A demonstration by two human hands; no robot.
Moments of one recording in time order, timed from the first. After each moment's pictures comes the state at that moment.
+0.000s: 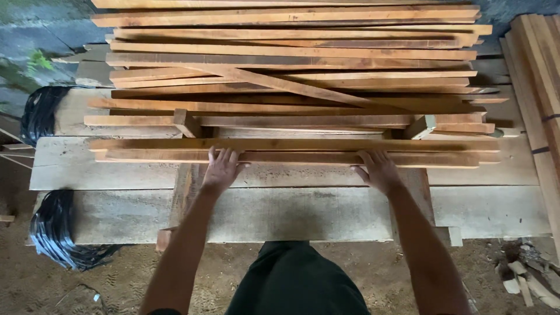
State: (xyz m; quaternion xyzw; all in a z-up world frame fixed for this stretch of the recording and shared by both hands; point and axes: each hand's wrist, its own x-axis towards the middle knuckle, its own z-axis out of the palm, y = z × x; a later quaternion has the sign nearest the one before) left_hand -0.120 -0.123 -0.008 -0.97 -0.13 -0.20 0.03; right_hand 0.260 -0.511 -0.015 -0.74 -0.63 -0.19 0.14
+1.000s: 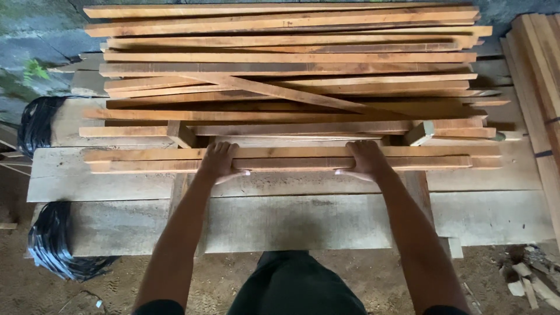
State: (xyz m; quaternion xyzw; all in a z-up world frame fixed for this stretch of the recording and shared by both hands) left_hand -0.078 -0.075 -0.014 -0.99 -0.14 -0.06 0.05; right_hand 0.296 -0.456 -0.019 -0.78 -0.62 -0.03 0.04
